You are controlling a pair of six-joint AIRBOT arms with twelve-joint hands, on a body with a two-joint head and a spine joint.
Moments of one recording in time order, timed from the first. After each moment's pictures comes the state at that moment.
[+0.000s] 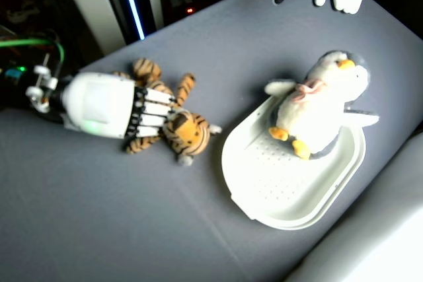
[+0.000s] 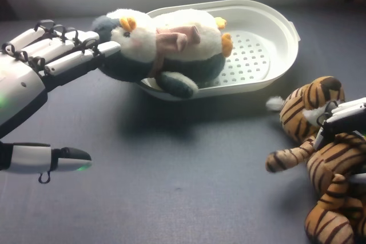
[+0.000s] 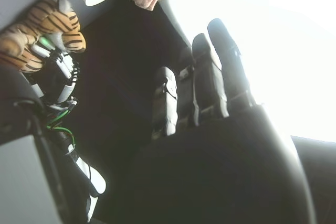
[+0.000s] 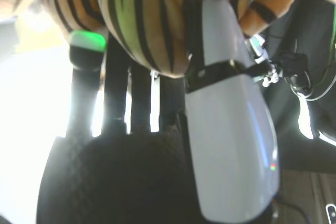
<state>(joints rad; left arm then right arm) 0.94 -0.77 0.92 -0.08 -1.16 0.90 -1.06 -0.98 1.22 -0.17 1.09 -0.32</state>
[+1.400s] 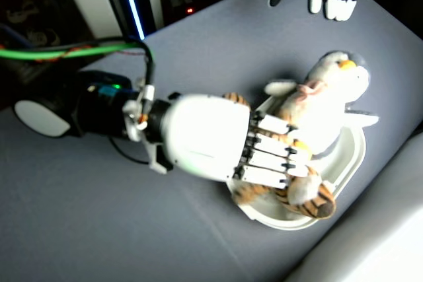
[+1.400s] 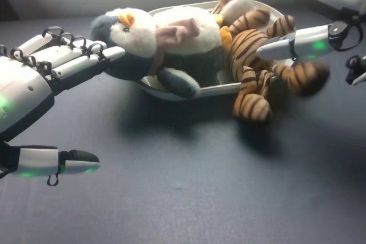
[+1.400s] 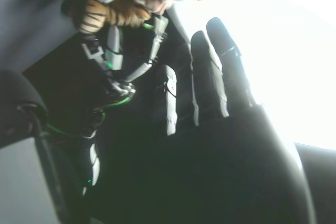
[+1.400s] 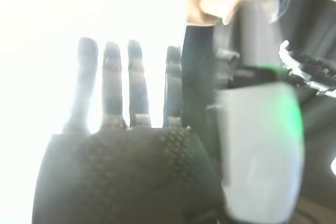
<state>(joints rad) 0.94 -0.80 0.94 -0.07 -1.16 0.87 -0.48 -1.23 1.55 -0.21 0.72 -0.45</state>
